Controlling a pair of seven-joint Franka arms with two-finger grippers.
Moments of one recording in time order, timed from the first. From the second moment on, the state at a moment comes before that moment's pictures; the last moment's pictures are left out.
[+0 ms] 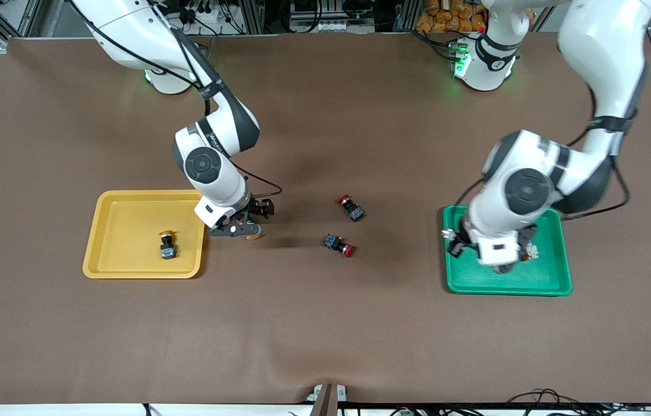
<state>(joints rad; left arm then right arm) 0.13 0.52 -0.52 -1.61 0.29 2.00 -1.28 0.43 0.48 0.10 -1.93 0.04 2.41 0.46</state>
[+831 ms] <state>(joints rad) 0.23 0.64 -0.50 -1.63 0.47 1.98 -0.52 0.42 0.52 0.07 -1.94 0.03 2.48 0.39</state>
